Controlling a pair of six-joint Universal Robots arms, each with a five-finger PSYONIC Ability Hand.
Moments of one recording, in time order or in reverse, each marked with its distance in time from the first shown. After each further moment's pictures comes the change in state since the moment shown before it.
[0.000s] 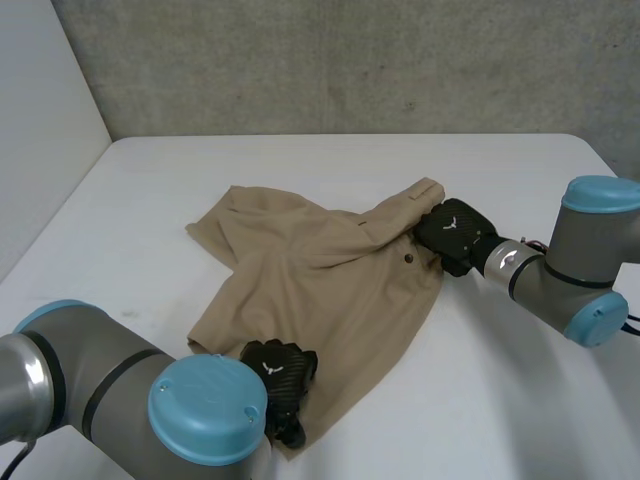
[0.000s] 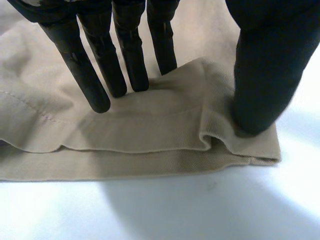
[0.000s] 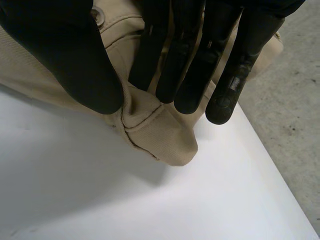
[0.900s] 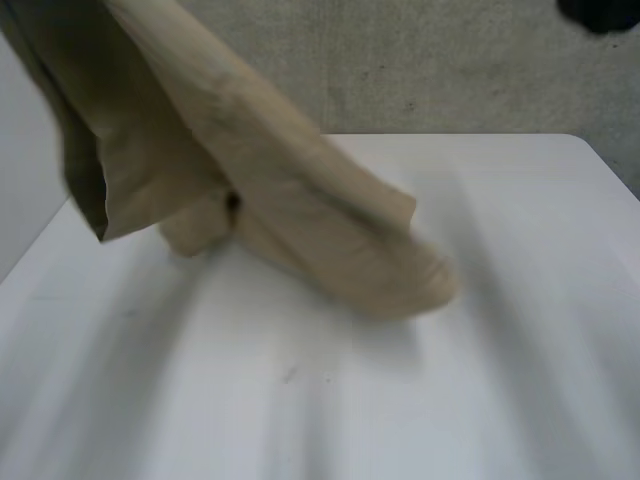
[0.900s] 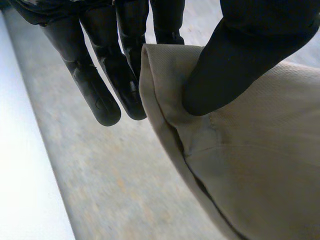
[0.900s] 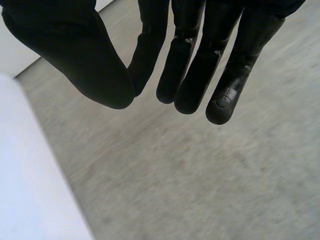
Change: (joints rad) left arm 0.346 0.779 0.308 0.034 0.082 0.264; right arm 0.010 -0.897 -0.065 0.371 0.159 0.305; left_hand 0.478 0.516 0.522 0.525 0.524; right_hand 0.088 0.002 0.000 0.001 0.072
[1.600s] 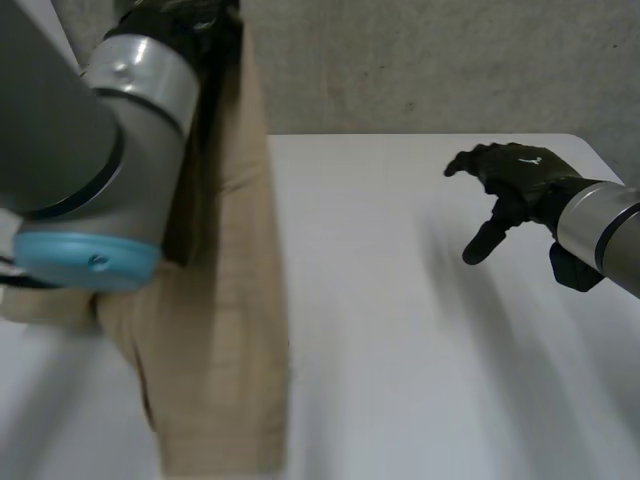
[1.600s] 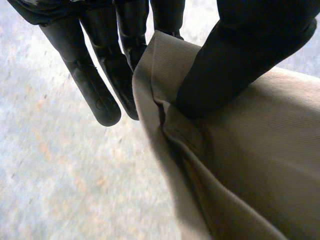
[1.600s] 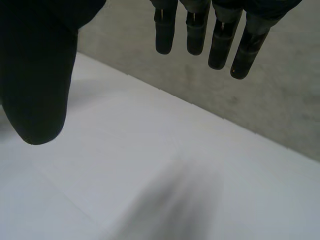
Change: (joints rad) left arm -0.090 -0.602 0.383 0.008 0.005 0.014; right arm 0.019 0.307 0.268 -0.004 0.086 0.356; left_hand 0.000 0.002 0.001 0.002 0.000; right_hand -0.753 -0.901 -0.926 -0.914 -0.903
